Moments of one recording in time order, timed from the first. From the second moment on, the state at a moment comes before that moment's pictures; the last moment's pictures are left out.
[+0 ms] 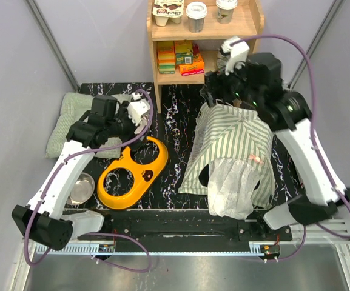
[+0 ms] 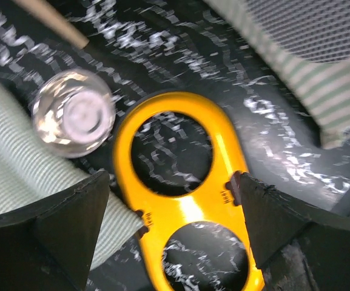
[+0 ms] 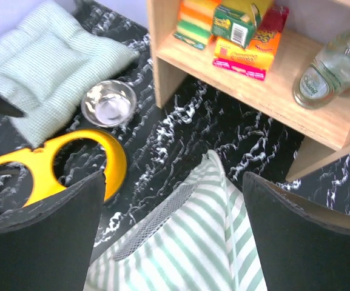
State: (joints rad) left arm -0.31 1.20 1.29 -0.81 0.34 0.47; right arm 0.56 1.54 2.06 -0.86 0.01 -0.03
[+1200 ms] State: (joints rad) left arm -0.82 1.51 1.25 -0.56 0.36 0.33; right arm 0.85 0.90 0.82 -0.79 -0.29 -0.59
